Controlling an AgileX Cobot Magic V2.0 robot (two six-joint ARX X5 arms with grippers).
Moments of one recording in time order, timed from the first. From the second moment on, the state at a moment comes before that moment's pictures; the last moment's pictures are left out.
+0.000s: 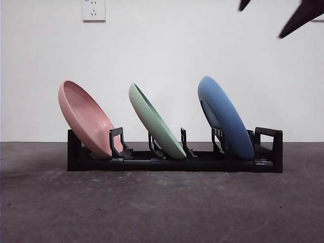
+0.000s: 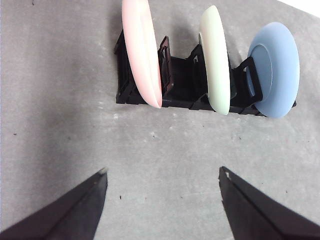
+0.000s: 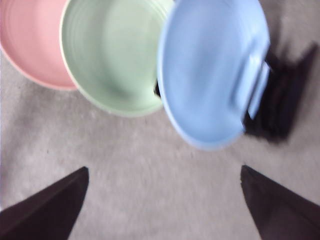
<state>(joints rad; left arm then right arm) -0.03 0.84 1.18 -1.06 0.37 -0.24 0.24 1.46 1.60 -1.10 -0.39 0.11</state>
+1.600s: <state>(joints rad) -0.03 0.84 1.18 -1.06 0.37 -0.20 0.35 1.90 1.86 -0.99 -0.34 0.15</state>
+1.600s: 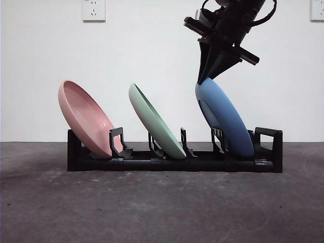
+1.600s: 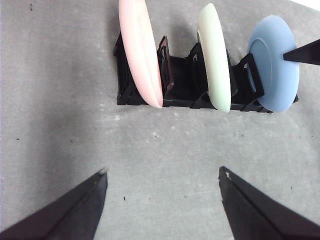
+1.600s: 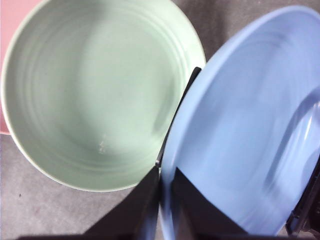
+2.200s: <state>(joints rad) -0.03 0.84 1.18 -1.06 0.37 -0.20 0.36 1.66 1.86 -0.99 -0.50 0.13</state>
